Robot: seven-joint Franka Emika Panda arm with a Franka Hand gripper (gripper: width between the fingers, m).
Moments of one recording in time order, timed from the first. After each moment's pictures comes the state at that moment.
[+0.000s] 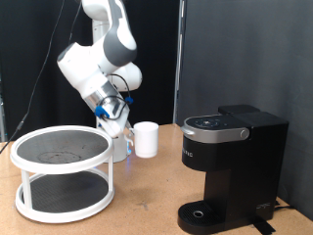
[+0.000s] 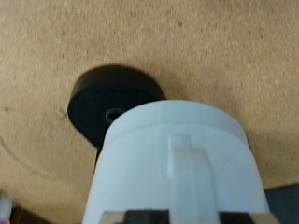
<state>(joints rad) -0.12 -0.35 -0.22 -2.74 0.76 2.29 1.92</state>
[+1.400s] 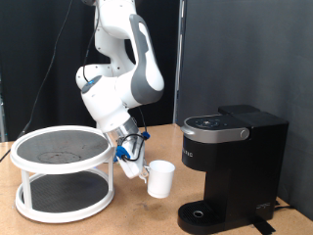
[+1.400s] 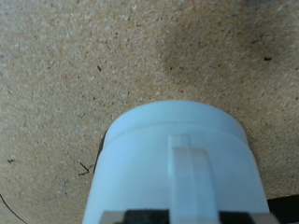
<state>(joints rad) -0.04 0.02 -0.09 -2.58 1.00 2.53 1.77</state>
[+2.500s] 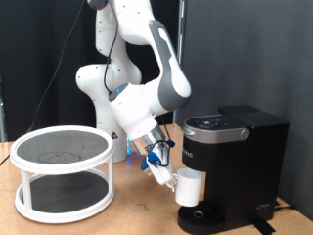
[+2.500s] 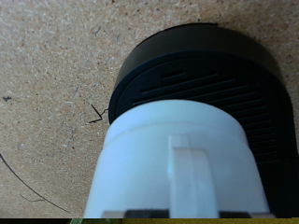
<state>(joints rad) -0.01 0.14 0.06 -2.47 1.19 2.66 1.72</state>
